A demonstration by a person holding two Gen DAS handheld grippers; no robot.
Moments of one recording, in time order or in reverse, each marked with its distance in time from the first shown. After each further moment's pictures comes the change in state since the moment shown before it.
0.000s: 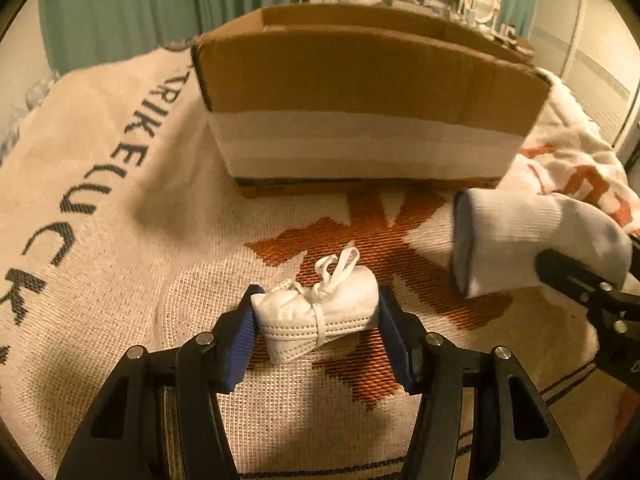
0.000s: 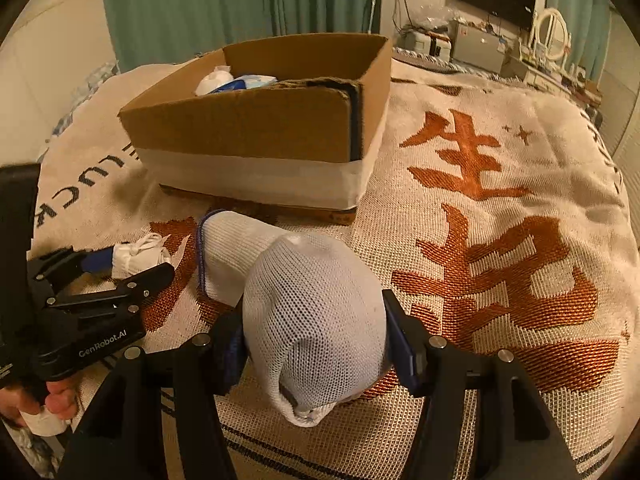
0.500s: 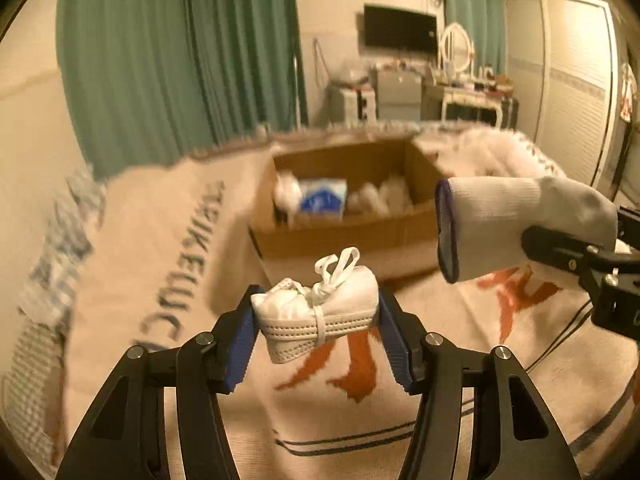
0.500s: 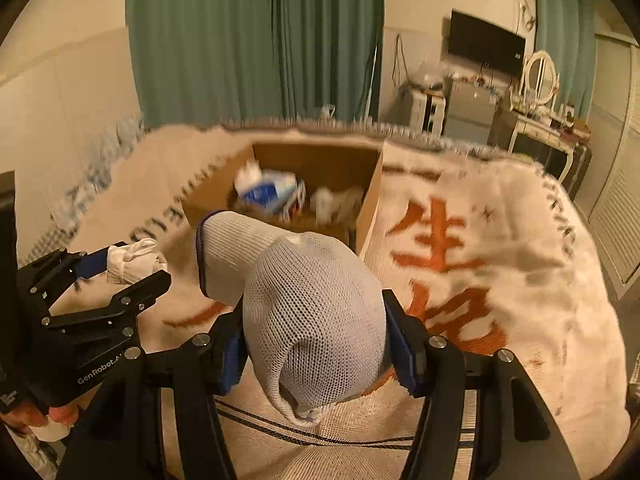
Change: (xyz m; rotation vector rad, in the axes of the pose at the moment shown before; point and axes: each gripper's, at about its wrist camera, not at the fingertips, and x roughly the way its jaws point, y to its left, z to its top) left arm -0.124 -0.011 0.030 0.094 -0.293 0.070; right arm -0.120 0.009 0.029 -0.005 -0.217 -0.002
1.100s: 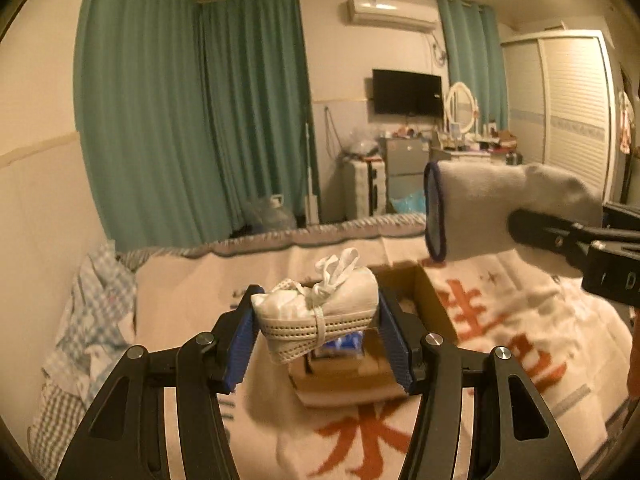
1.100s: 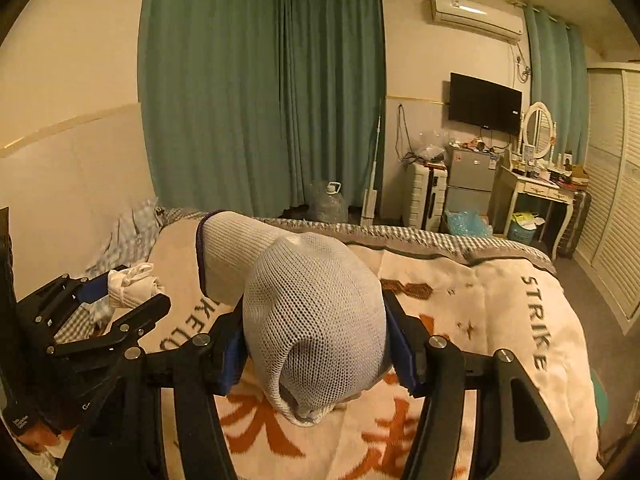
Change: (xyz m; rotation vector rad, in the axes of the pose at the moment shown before) left arm -0.032 0.024 0.105 -0.013 -0.214 0.038; right arm -0.055 -0.001 0.123 -0.005 -0.217 0.038
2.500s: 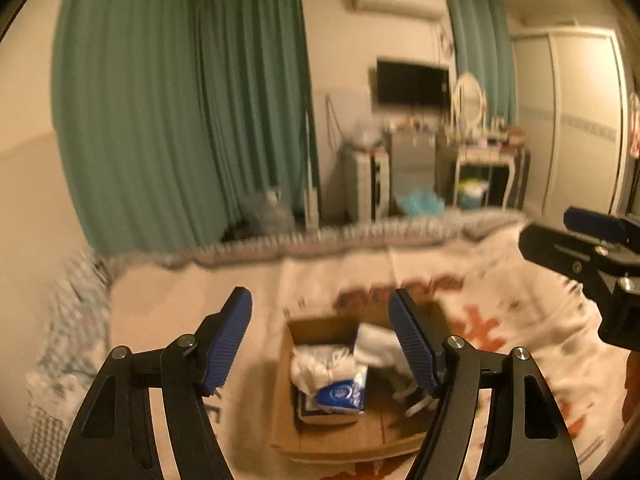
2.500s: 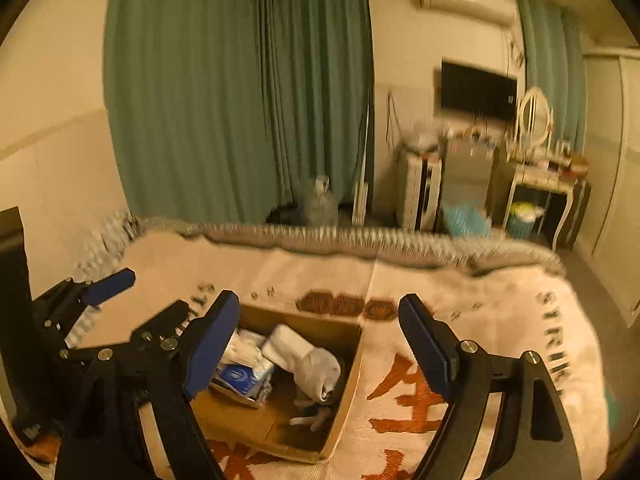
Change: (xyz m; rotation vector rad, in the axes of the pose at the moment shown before) left arm 0.049 -0.010 0.049 -0.020 0.009 -0.006; right arm 0.073 -0.040 0.040 0.037 -0.001 -0.024
